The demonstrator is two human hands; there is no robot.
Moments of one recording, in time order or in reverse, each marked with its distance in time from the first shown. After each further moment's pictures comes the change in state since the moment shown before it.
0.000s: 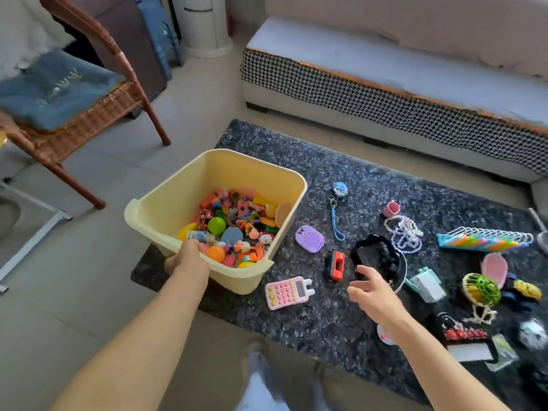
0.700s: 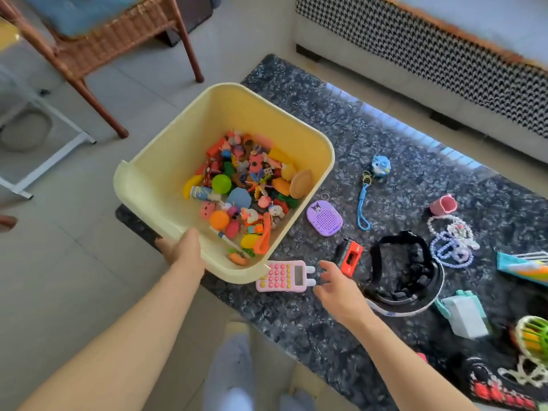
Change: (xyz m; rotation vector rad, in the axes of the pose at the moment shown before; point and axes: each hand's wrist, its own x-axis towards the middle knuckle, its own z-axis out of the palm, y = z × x) left_hand 0.041 -0.095 0.050 -0.110 0.175 0.106; right_hand 0.115 0.043 0.051 -0.463 -0.293 -0.261
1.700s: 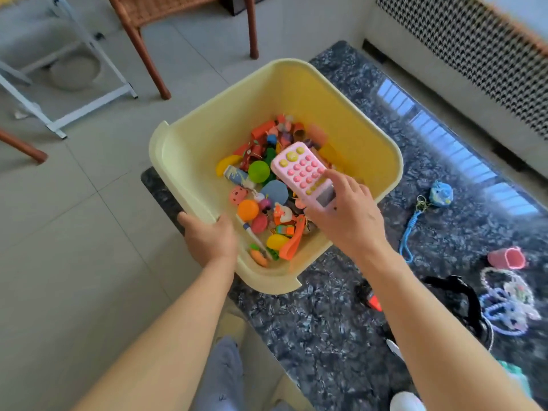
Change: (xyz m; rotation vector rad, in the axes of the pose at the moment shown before) left_hand 0.026 -0.019 0.015 0.209 0.166 0.209; right_hand 0.077 -0.131 -0.035 -0.300 0.340 -0.473
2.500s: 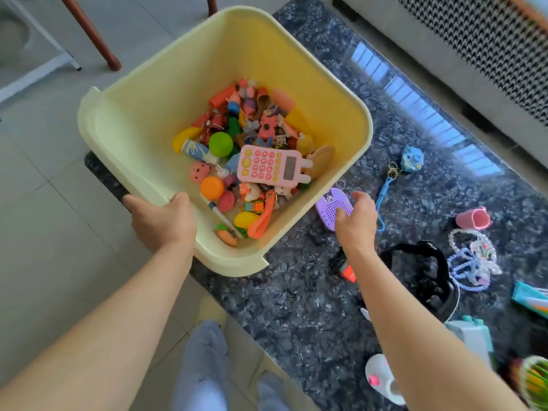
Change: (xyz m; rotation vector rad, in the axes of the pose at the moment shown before) left_hand 0.003 0.001 0.009 0.083 0.058 -0.003; right_hand -0.007 0.122 0.059 0.157 0.183 0.549
